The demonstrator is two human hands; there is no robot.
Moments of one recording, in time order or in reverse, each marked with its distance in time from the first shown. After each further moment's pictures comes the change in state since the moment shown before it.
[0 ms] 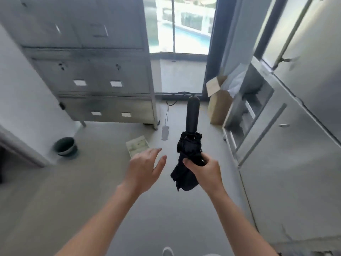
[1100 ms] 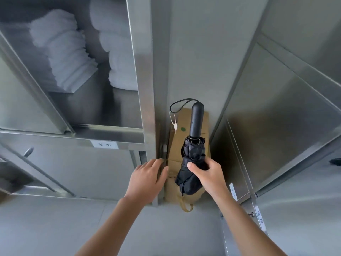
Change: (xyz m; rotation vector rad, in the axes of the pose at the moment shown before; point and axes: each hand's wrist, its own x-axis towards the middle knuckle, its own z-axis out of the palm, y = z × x) left_hand -0.060 0.483 0.176 -0.321 -0.564 1.351; right_hand -0.322 0.116 -0.330 0.066 1.477 0.388
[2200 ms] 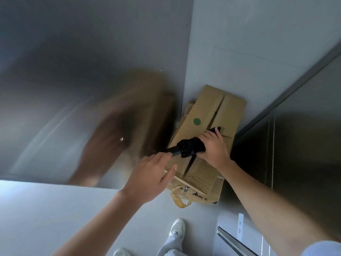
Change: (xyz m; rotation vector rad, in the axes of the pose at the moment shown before) left_hand 0.196 0.016 0.146 0.006 -0.125 -0.148; right_hand 0.389 0.172 0.016 -0.953 -0.434 -0.655
